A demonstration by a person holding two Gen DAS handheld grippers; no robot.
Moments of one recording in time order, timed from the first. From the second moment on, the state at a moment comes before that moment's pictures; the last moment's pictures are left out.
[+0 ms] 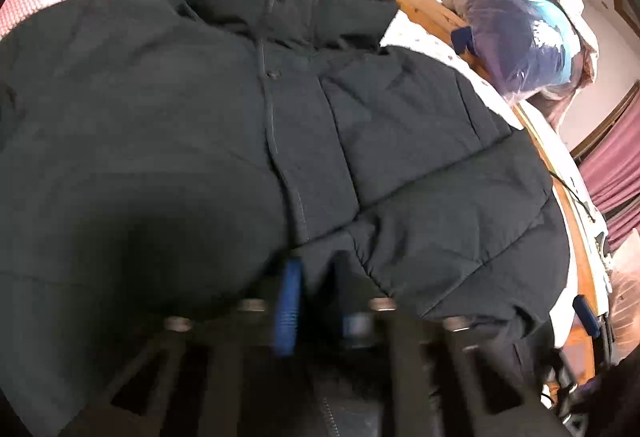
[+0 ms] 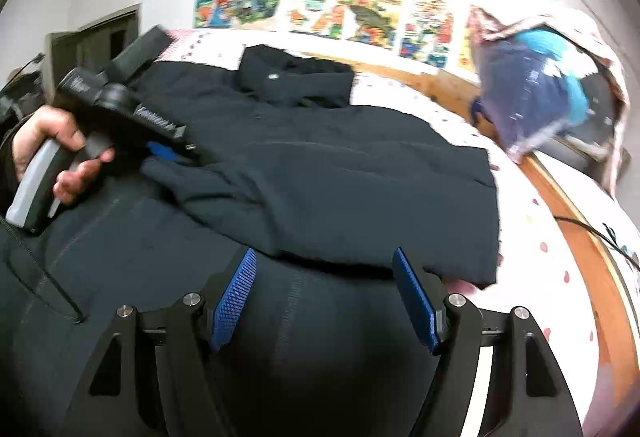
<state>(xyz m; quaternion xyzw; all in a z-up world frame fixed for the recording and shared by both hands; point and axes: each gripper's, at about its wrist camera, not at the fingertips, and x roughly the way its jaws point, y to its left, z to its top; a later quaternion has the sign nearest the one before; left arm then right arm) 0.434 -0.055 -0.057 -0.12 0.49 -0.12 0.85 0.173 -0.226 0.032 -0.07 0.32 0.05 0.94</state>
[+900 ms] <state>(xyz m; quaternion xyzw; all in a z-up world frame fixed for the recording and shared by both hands) 0.376 0.081 -0.025 -0.10 0.46 -0.01 0.88 0.373 -0.175 -0.022 -0.07 0.42 0.08 0.90</state>
